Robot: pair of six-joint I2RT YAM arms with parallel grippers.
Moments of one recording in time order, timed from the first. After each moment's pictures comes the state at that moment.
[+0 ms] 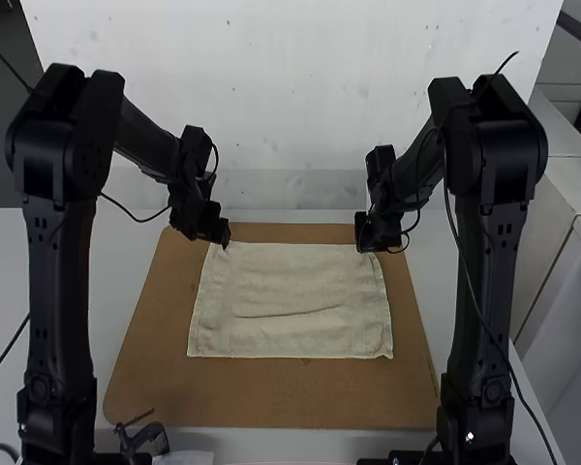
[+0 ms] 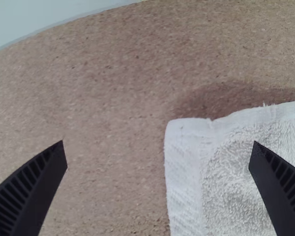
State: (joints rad) left arm -0.24 2.08 1.30 -0.35 -0.08 0.00; right arm 0.20 2.01 1.04 -0.06 0.08 0.09
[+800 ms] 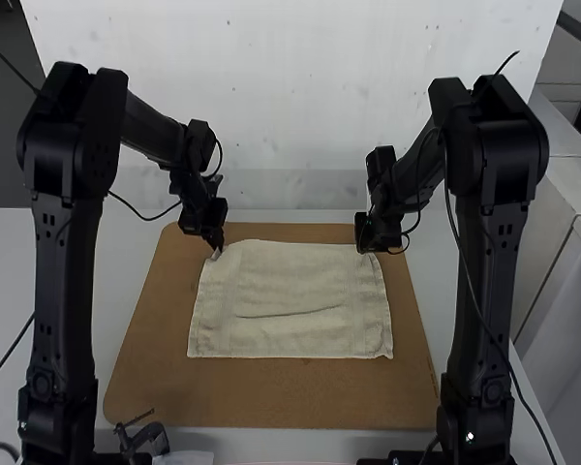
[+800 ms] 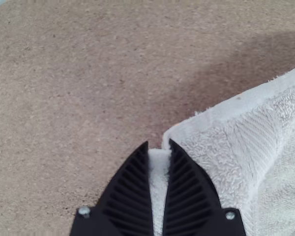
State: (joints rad) left arm -0.25 2.12 1.43 -0.56 0.11 -0.04; right arm 0.20 2.00 1.03 -0.03 0.08 0.09
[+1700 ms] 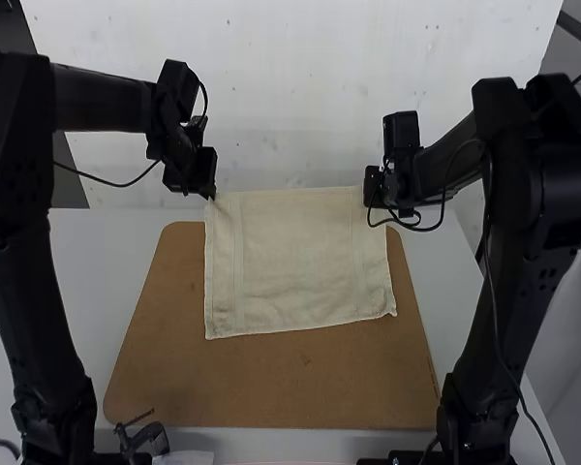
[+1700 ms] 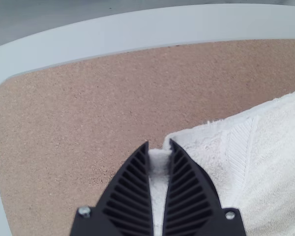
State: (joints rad) left arm -0.27 1.75 1.30 -0.55 0.04 -0.11; right arm 0.20 1.69 0.87 0.19 0.13 0.14
